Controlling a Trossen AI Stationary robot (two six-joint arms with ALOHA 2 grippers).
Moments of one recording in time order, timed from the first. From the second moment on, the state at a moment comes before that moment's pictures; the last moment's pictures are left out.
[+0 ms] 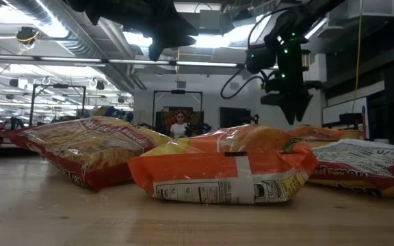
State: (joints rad) left arm 0.21 1.30 0.88 0.16 0.11 -0.30; right arm -0.60 1.68 1.25 -1.06 0.43 0.48
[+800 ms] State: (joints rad) left arm 0.21 1.30 0.88 0.14 0.07 -0.29; right arm -0.59 1.69 1.28 -1.22 0.47 0.58
